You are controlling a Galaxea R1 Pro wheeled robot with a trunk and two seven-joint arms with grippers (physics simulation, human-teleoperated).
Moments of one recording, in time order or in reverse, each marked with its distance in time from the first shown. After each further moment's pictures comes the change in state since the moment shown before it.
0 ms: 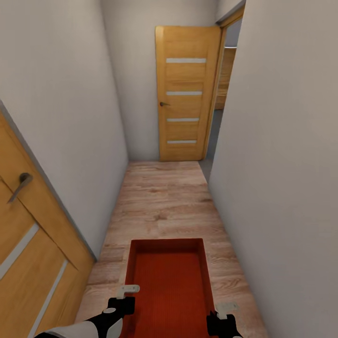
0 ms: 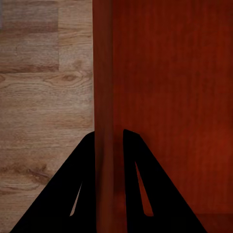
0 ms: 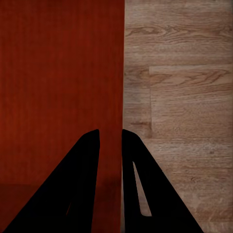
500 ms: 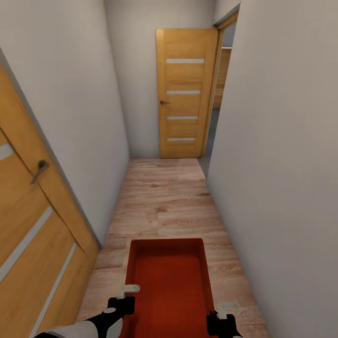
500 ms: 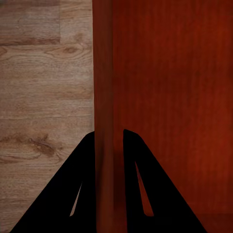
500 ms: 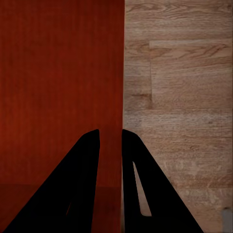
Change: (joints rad) left arm 0.000 0.001 0.000 -0.001 0.000 0.000 -0.001; right arm 0.000 0.001 0.000 -0.002 0.000 0.001 -0.001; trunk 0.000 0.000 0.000
